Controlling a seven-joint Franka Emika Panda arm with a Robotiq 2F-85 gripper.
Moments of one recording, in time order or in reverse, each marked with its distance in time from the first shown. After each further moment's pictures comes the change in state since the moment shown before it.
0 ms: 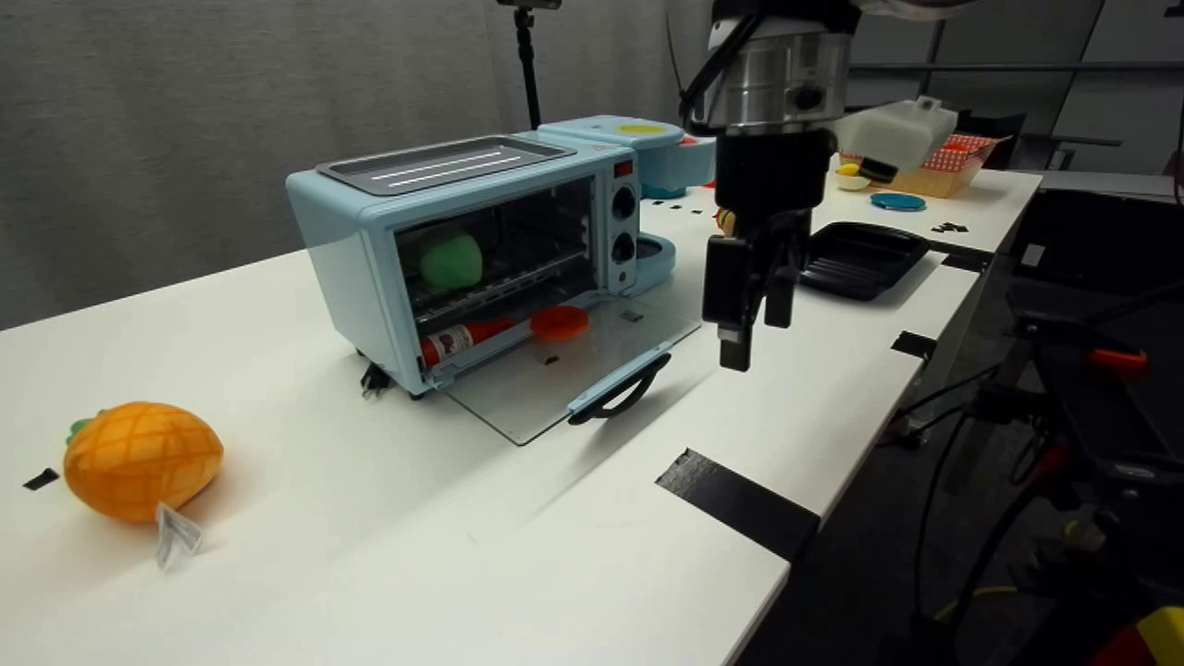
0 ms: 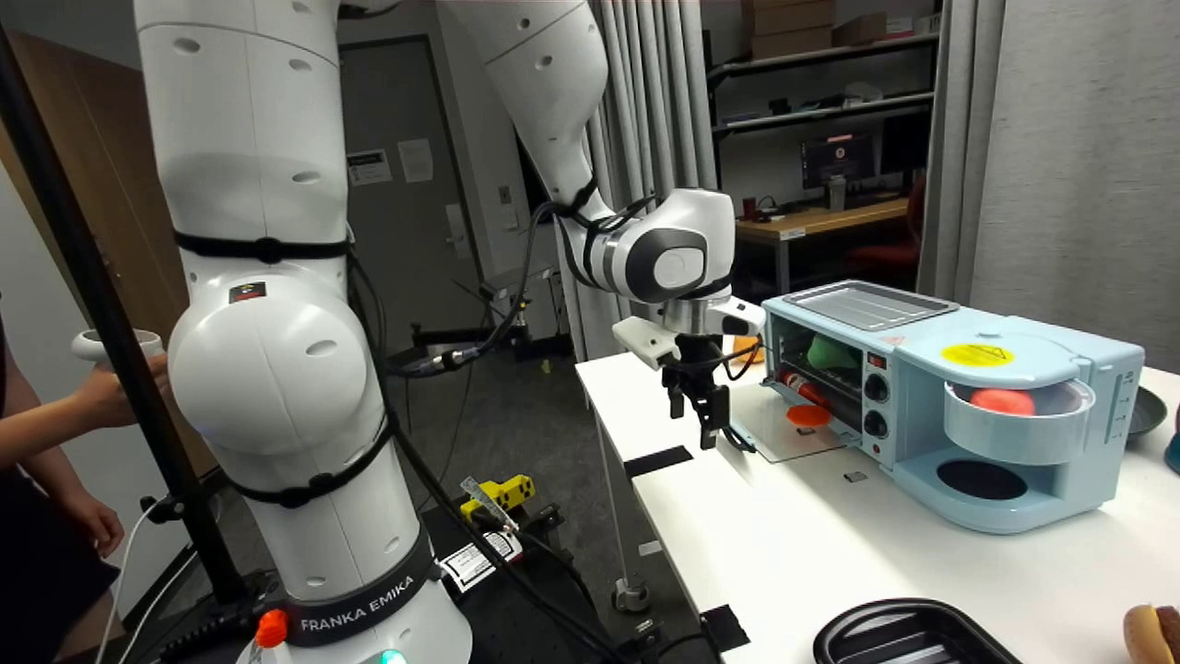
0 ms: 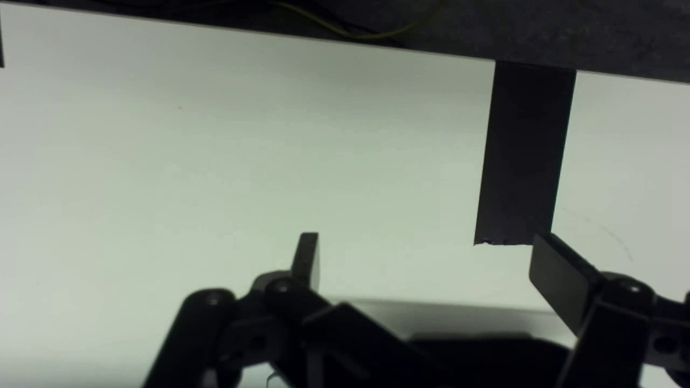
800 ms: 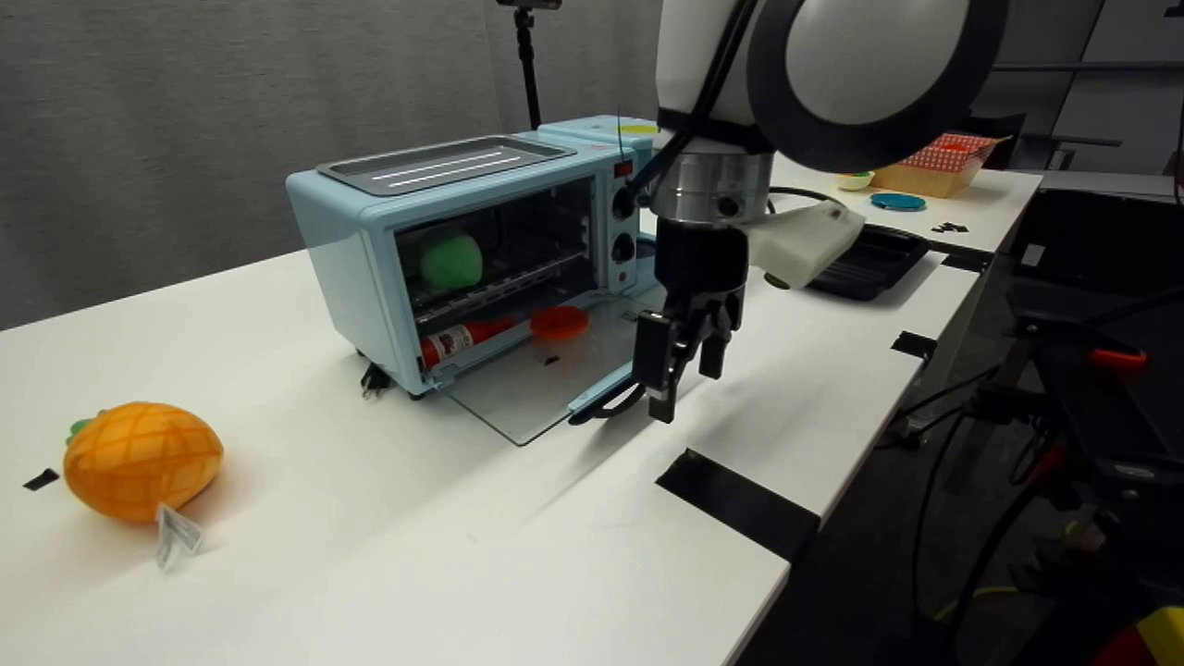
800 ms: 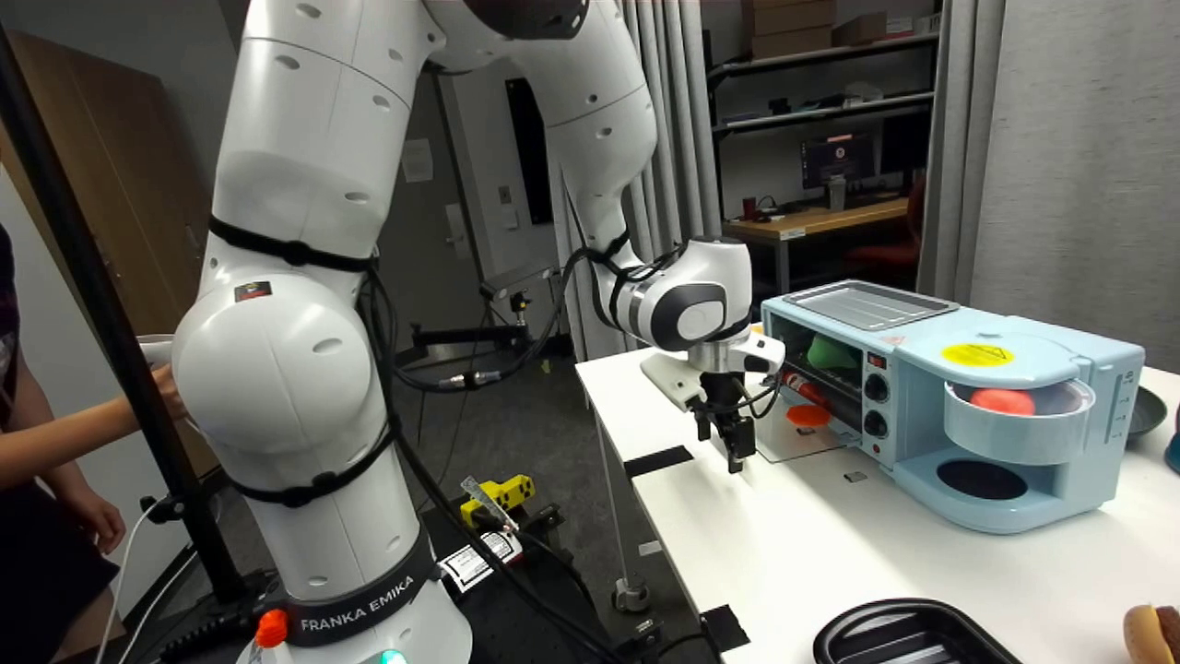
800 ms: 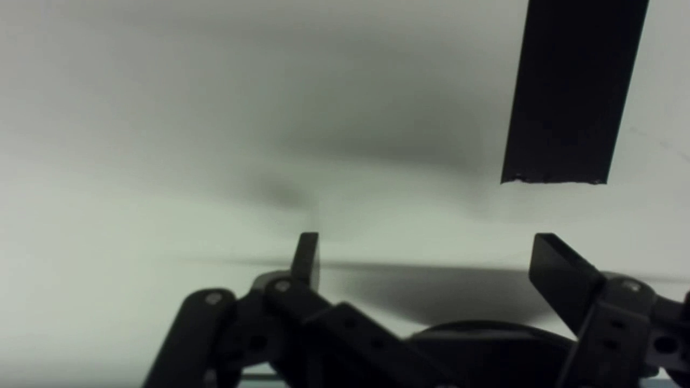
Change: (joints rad) arm 0.028 0.253 -0.025 0.146 0.005 0.193 -0.007
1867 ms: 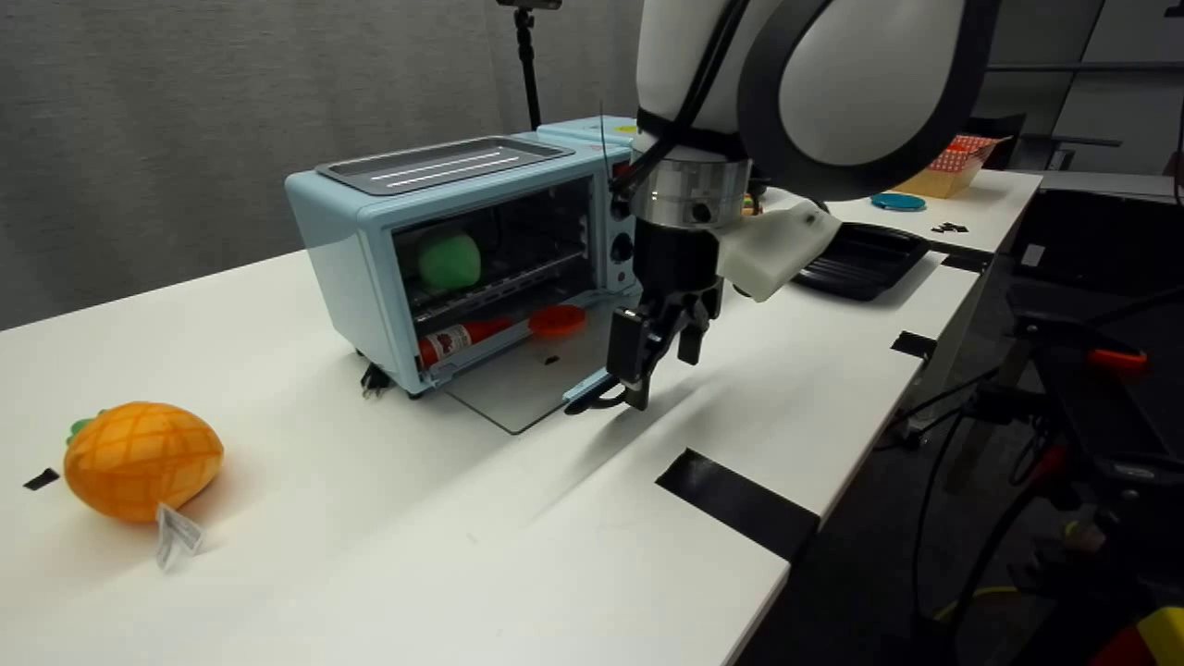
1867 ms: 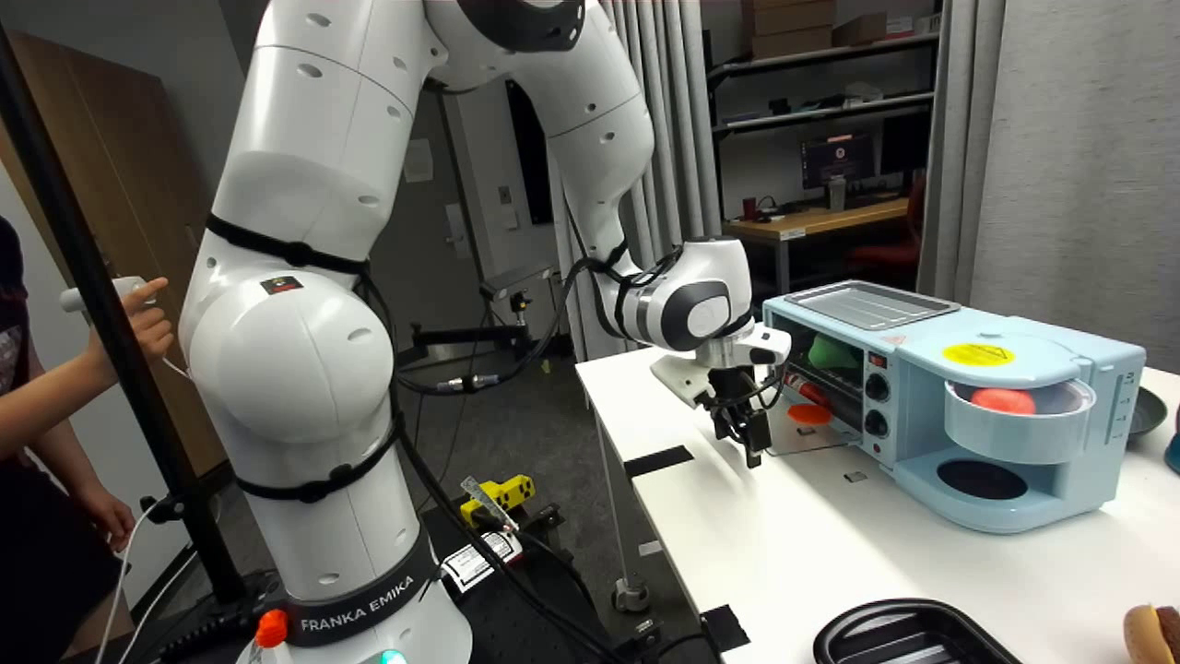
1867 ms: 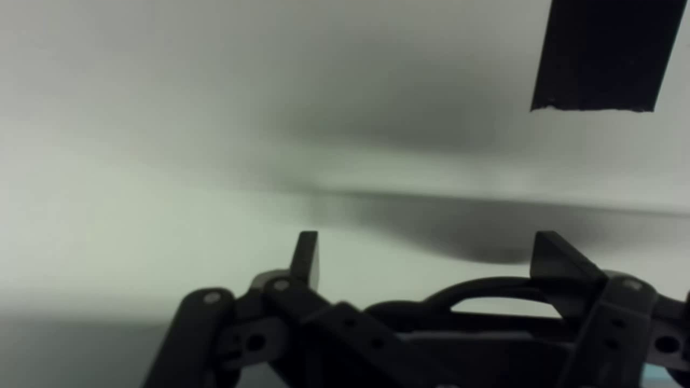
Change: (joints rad) arm 0.158 0.028 -0.155 0.040 -0.078 0.047 0.116
